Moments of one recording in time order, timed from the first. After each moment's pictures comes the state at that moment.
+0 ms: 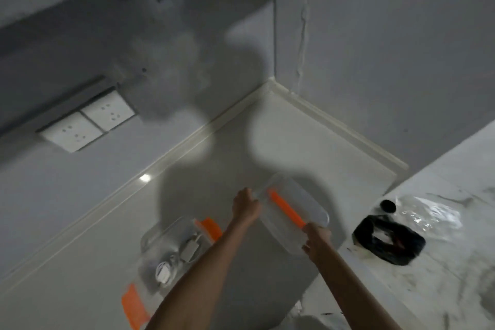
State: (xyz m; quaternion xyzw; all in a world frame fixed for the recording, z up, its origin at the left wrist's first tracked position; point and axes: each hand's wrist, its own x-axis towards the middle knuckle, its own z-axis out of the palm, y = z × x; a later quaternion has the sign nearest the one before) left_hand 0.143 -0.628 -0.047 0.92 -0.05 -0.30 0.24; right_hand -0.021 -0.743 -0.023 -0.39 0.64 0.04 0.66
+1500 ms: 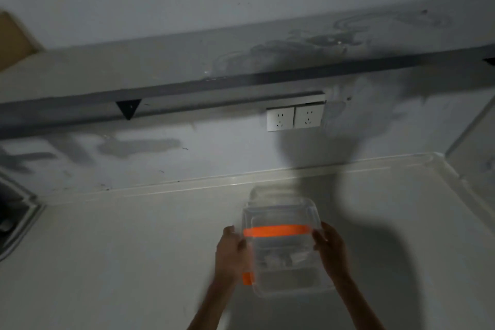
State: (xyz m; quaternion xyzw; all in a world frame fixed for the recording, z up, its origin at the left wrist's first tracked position) left_hand 0.043 -0.303 0.085 0.87 0.22 -0.02 0.44; right_hand 0.087 -0.532 0.028 -0.76 0.18 0.01 0.62
